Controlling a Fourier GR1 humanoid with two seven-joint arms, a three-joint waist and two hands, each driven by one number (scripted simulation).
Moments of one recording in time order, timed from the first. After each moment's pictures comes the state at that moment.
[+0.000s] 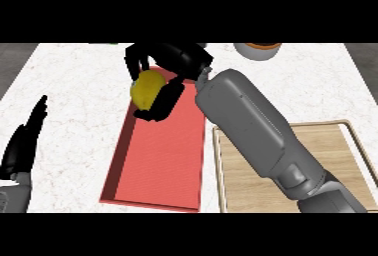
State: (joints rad) left arm -0.12 0.35 0.16 -1.33 -0.24 0.09 0.06; right arm -1.16 -0.01 0.31 -0.86 0.37 0.18 -0.19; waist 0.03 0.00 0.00
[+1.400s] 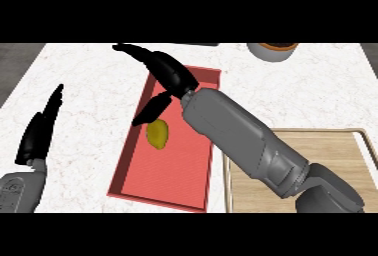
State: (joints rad) left arm -0.21 0.32 0.12 -1.32 -0.27 0.08 0.08; right arm -1.22 0.00 0.69 -0.62 -0.23 -0.21 -0.23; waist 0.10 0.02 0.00
